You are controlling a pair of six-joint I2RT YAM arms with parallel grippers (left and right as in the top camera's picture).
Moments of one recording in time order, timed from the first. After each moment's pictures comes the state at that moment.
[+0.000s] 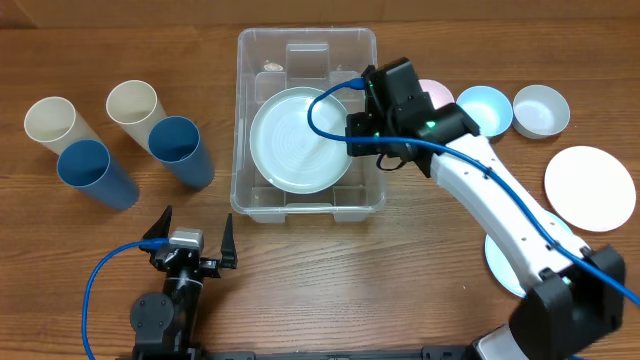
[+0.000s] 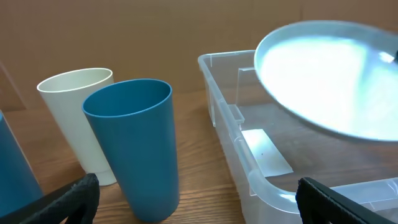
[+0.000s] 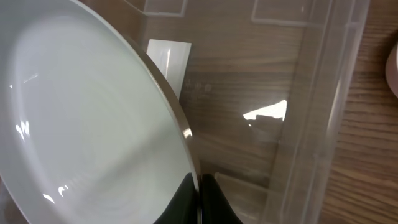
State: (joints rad) left arm 0.00 0.01 0.01 -0.06 0.12 0.06; right arm 0.46 1.71 1.46 -0.74 -0.16 0.35
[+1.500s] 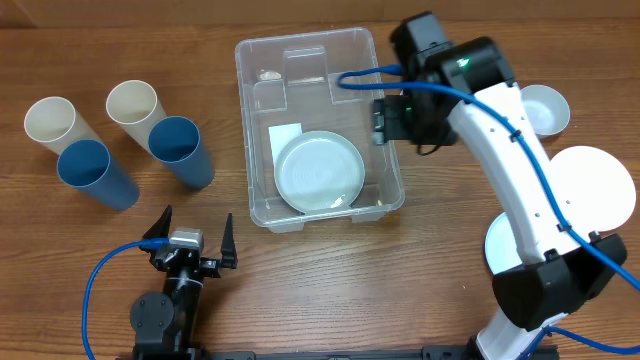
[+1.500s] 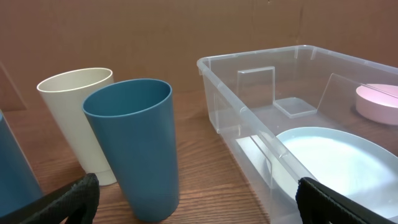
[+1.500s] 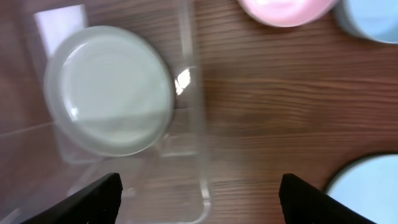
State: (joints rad) left arm 0.00 0.01 0.01 -0.06 0.12 0.06; right arm 0.35 1.86 1.98 -1.49 0.01 0.37
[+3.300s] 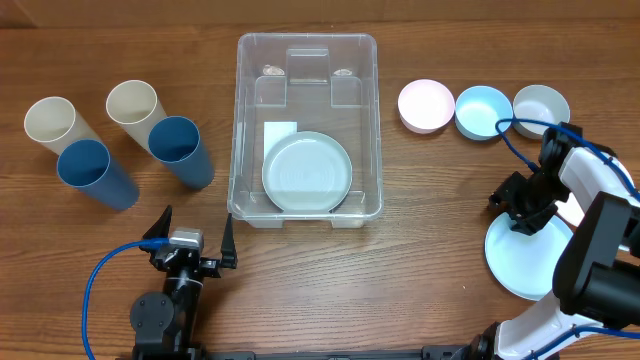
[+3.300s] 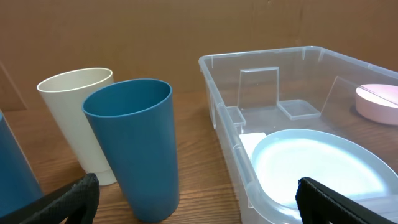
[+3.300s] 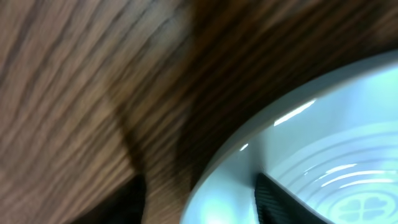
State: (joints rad) left arm 0.00 0.01 0.01 -0.06 0.12 0.06; right arm -0.36 1.86 1.12 -0.93 -0.09 0.44
